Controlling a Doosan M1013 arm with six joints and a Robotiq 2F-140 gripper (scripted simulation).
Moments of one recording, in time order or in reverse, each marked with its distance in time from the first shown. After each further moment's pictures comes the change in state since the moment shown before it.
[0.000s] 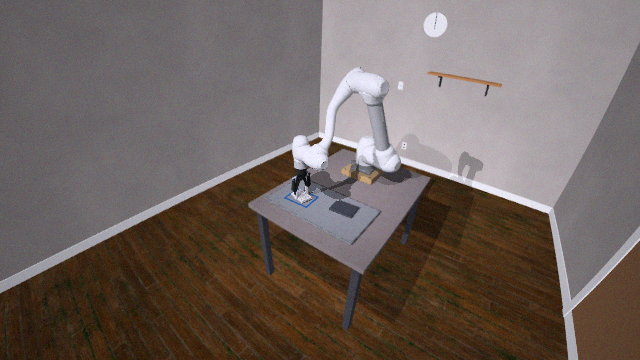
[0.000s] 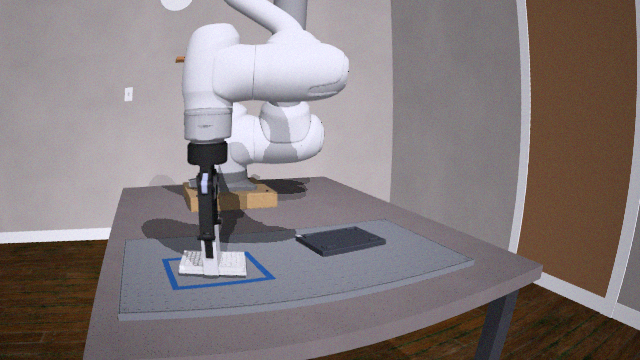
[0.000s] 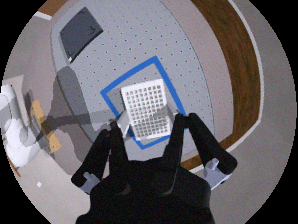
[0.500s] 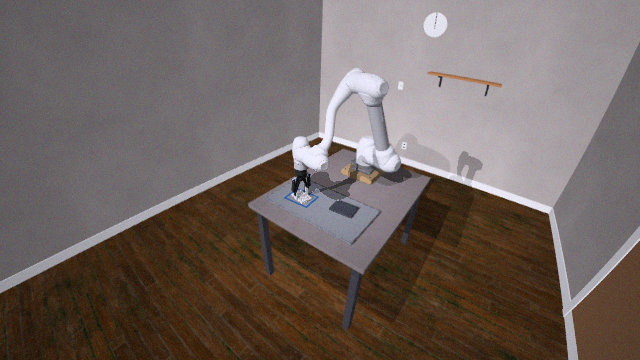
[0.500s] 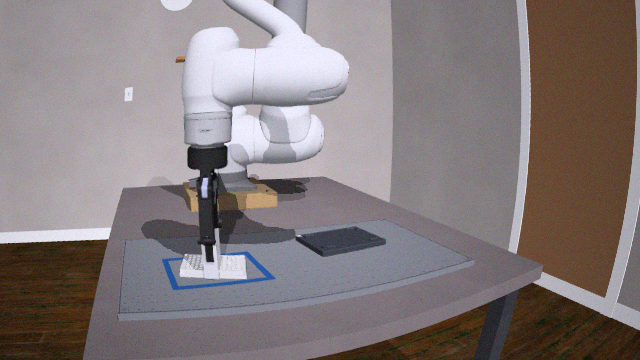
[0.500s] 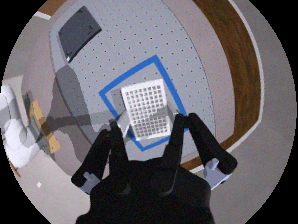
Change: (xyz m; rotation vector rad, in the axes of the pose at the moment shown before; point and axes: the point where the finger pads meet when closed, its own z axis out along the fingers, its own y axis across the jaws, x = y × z) arm 0.000 0.000 0.007 0.000 0.000 0.000
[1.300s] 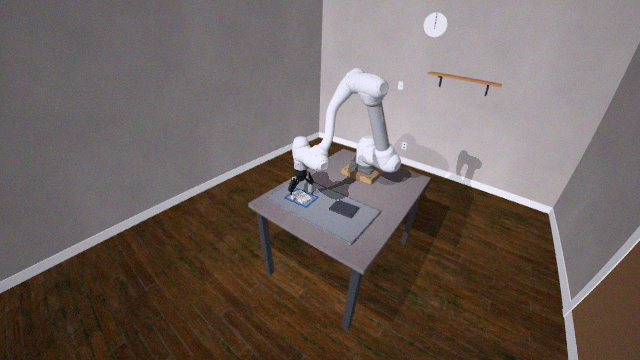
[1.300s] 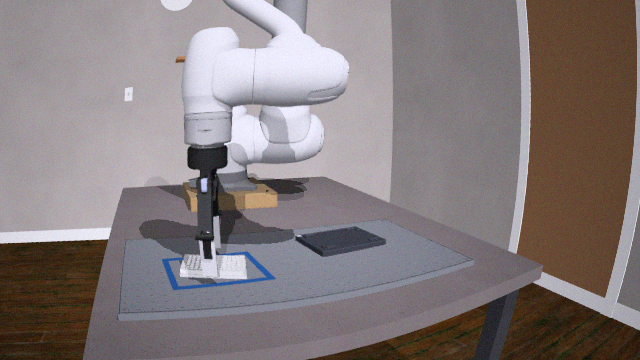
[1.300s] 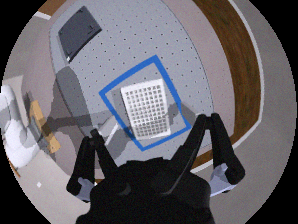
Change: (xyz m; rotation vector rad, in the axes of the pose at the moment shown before) arm 0.000 0.000 0.000 0.000 0.000 0.000
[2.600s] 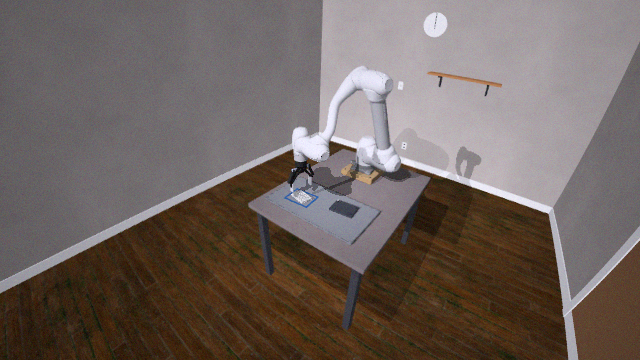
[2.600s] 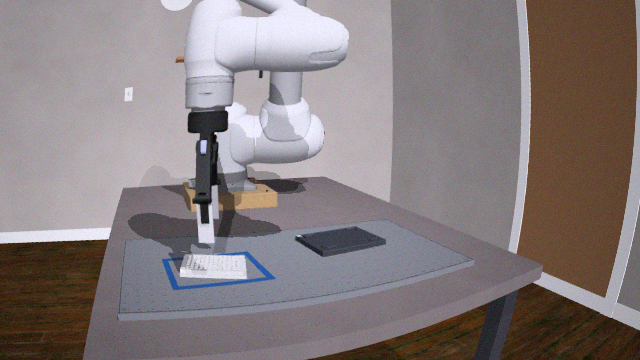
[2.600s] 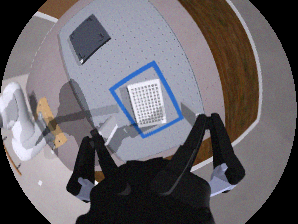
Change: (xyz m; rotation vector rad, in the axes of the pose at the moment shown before) arm 0.000 0.000 -0.062 0.000 0.000 0.000
